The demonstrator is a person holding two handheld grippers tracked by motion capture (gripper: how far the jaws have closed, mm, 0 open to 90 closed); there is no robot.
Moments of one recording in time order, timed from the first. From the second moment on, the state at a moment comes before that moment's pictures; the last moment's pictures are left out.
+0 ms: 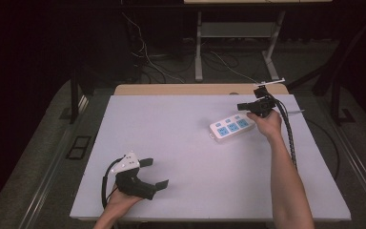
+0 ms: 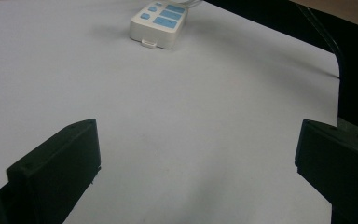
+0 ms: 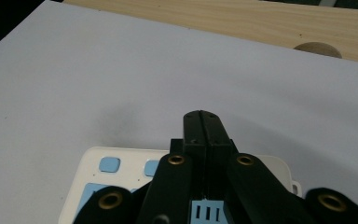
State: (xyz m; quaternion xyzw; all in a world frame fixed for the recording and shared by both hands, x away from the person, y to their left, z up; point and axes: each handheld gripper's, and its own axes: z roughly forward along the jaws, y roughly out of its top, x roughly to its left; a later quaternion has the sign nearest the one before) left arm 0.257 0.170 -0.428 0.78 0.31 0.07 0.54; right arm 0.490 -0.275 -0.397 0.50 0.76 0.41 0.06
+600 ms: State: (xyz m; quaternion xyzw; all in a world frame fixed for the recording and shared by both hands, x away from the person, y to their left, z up) left arm 0.257 0.170 -0.428 0.78 0.31 0.07 0.54; right arm 0.496 -0.274 -0.413 0.51 0.77 0.39 0.05
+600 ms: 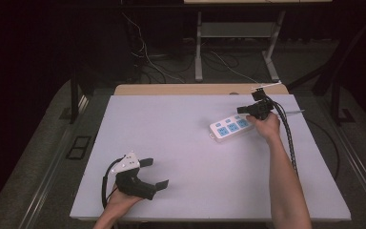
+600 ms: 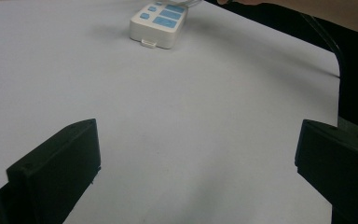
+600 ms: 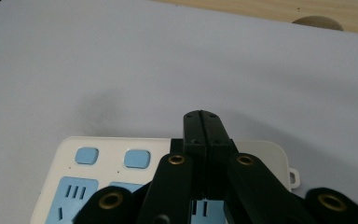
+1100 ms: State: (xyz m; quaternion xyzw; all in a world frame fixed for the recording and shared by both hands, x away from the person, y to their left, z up) left arm 0.257 0.169 -0.428 0.78 0.30 0.07 0.54; right arm 0.496 -0.269 -0.424 0.50 0.78 0.37 0.05
